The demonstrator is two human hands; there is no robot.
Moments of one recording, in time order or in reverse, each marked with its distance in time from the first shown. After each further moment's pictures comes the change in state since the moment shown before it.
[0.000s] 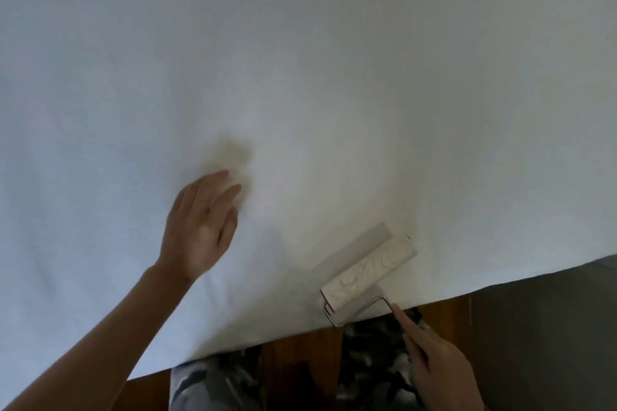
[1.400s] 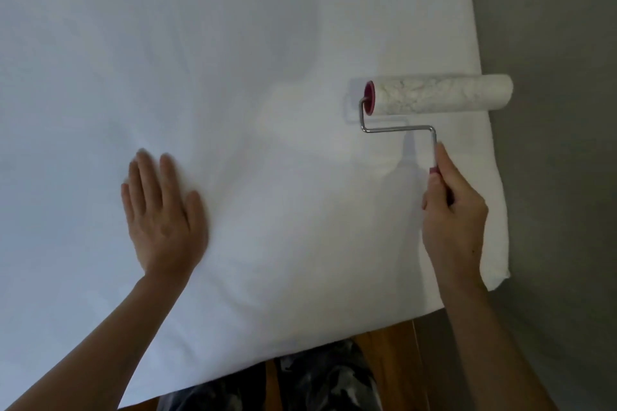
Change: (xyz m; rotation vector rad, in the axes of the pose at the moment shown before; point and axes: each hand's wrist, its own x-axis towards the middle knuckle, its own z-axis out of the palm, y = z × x) left_hand 0.192 0.372 0.269 0.298 0.052 -0.332; right_hand 0.262 0.383 -0.246 0.740 0.537 0.197
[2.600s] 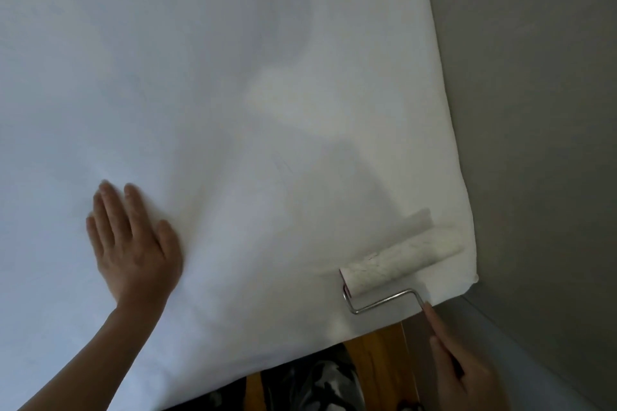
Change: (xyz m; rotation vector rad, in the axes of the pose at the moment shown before) left_hand 0.001 0.009 -0.003 0.030 -0.030 -0.018; right_hand -0.107 0.053 -0.107 -0.404 -0.250 -0.013
